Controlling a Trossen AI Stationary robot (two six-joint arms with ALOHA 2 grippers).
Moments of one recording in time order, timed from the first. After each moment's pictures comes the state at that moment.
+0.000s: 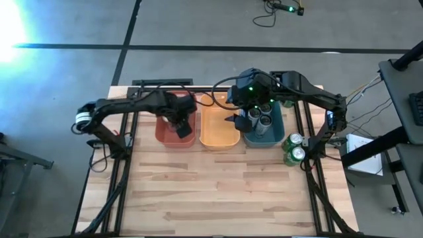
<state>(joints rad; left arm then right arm) 0.29 1.54 1.28 -1.06 -0.20 -0.19 -0.13 1.76 2.17 -1.23 -0.05 -0.09</state>
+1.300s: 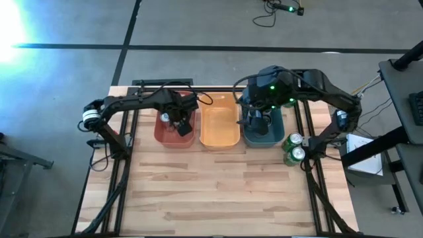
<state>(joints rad) 0.35 1.64 1.30 -1.10 -0.17 -0.21 -0.09 1.66 2.17 -1.28 -0.09 -0.08</state>
